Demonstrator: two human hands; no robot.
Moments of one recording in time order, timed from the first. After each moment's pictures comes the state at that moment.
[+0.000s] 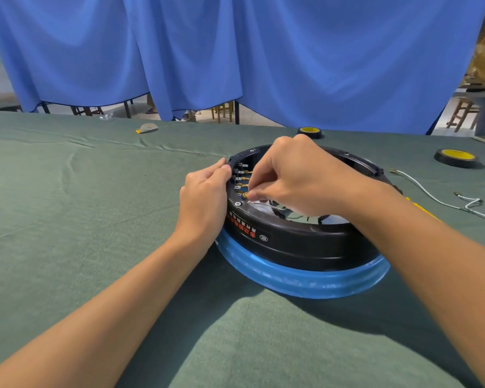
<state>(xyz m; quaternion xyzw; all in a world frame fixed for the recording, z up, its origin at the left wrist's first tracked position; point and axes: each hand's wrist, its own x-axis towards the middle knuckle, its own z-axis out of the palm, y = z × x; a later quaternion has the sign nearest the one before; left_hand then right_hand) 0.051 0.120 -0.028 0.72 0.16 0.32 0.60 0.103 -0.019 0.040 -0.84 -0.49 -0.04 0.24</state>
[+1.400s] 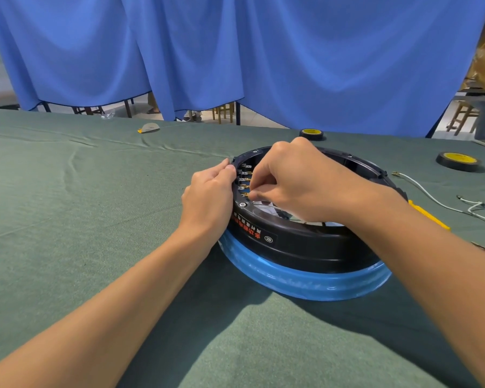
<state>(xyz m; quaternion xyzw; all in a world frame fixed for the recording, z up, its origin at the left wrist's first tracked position) 0.044 0.111 -0.016 0.75 0.17 0.31 0.56 0.094 -0.015 0.039 -0.84 -0.50 -0.07 0.19</state>
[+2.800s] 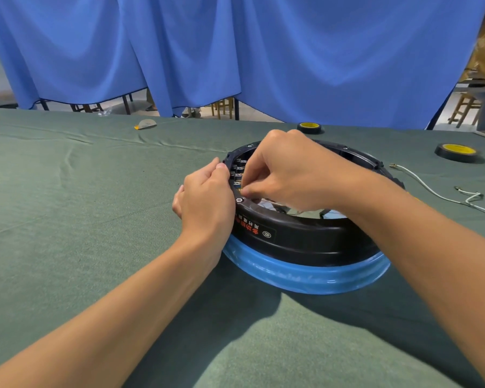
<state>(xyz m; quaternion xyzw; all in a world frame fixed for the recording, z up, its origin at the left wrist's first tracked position) 0.036 0.089 -0.017 0.68 0.25 0.34 0.60 0.093 -0.017 0.045 -0.84 -0.49 -0.04 0.21</state>
